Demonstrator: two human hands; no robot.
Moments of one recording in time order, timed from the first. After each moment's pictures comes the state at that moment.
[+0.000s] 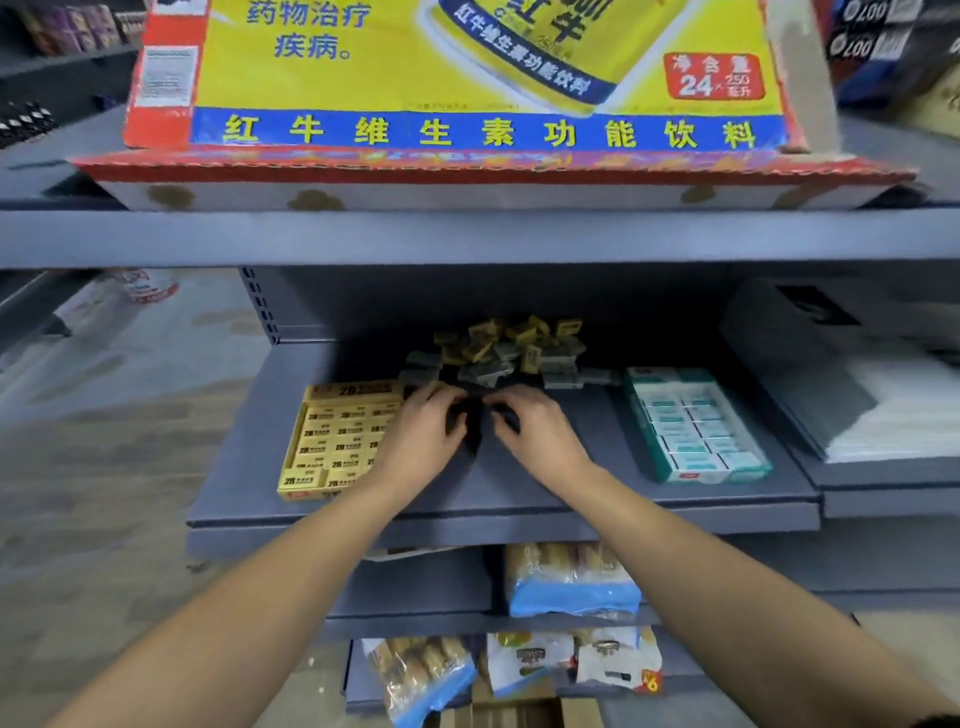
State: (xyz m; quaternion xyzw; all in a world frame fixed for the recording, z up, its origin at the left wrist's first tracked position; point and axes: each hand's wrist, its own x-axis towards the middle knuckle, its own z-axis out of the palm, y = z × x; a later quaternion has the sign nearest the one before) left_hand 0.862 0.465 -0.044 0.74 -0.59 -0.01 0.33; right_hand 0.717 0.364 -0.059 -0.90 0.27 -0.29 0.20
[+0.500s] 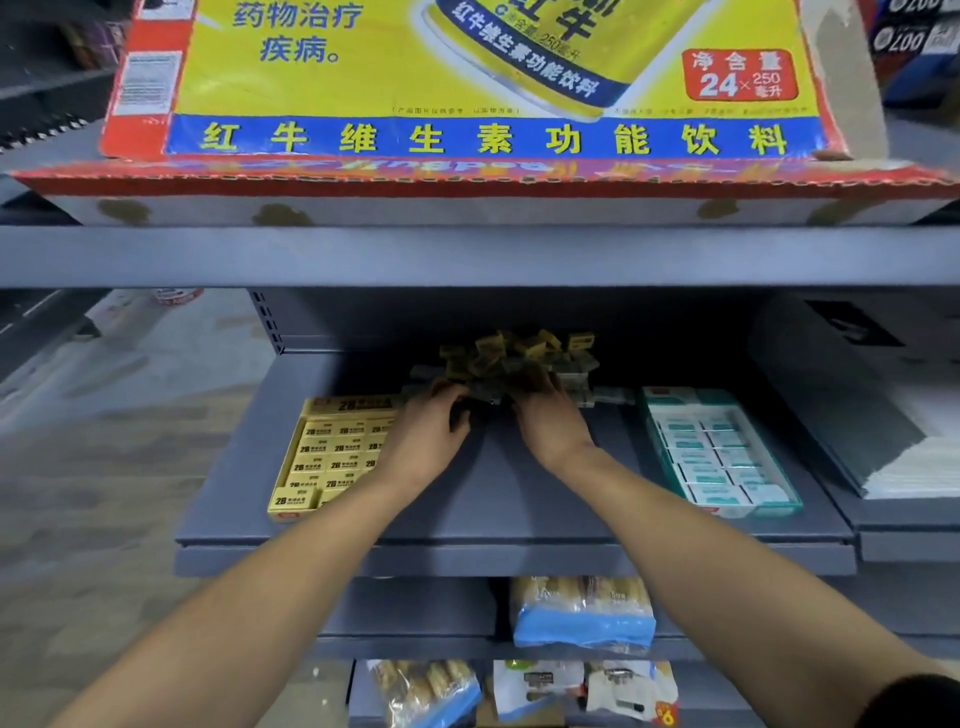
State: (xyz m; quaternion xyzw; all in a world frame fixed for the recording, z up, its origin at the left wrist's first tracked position) left_hand 0.872 0.438 -0.043 0.77 -0.56 0.00 0.31; right_hand 0.746 0.303 -0.075 -0.93 0.33 -0.14 0.00
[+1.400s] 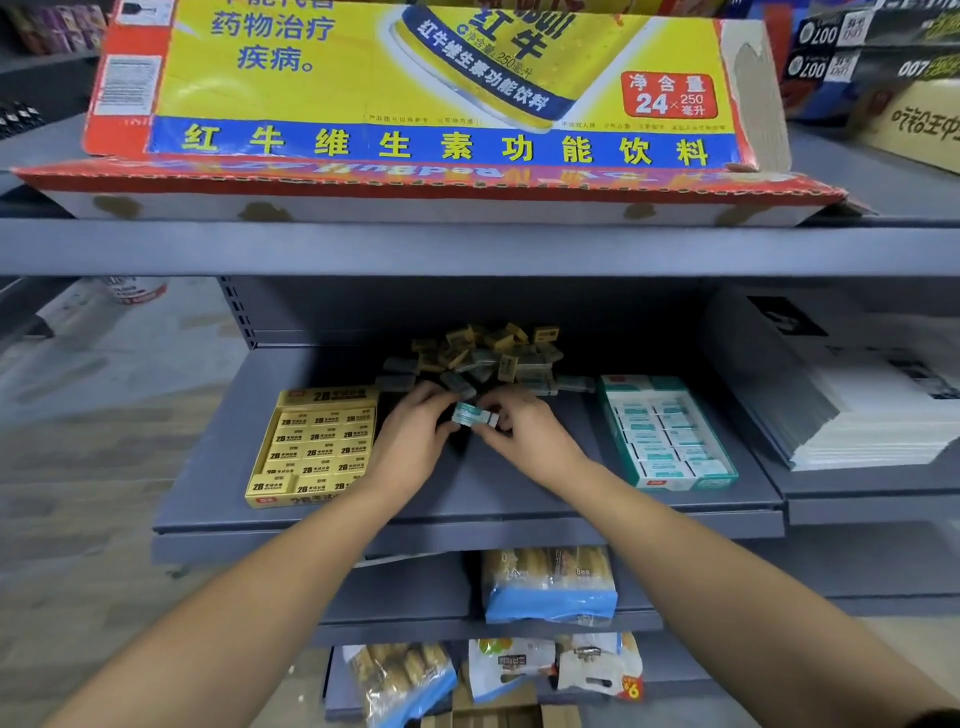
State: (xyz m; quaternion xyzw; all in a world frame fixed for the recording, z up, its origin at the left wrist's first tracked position) left_hand 0.846 0.450 -0.048 0.73 -0.59 -0.03 0.35; right_hand 0.694 0.349 -0.047 -0.90 0.26 -0.26 0.23
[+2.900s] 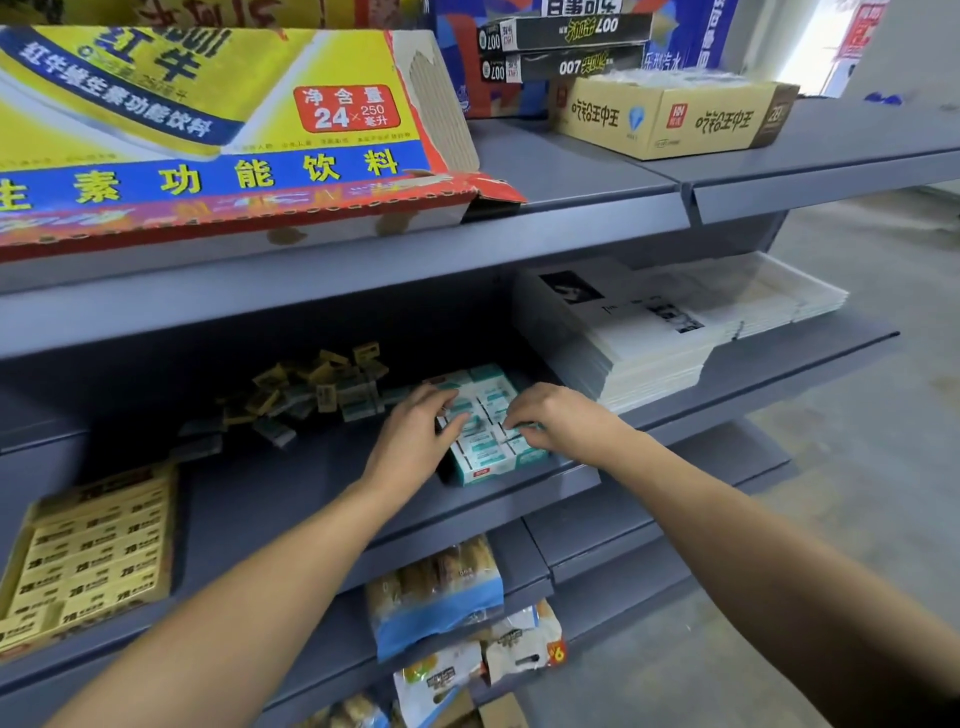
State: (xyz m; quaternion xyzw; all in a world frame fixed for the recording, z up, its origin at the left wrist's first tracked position) left_hand 0.687 0.350 -0.029 0.62 -0.69 -0.10 0.36; right_hand 0.473 0.284 -0.005 -0.94 0.31 -0.12 0.07
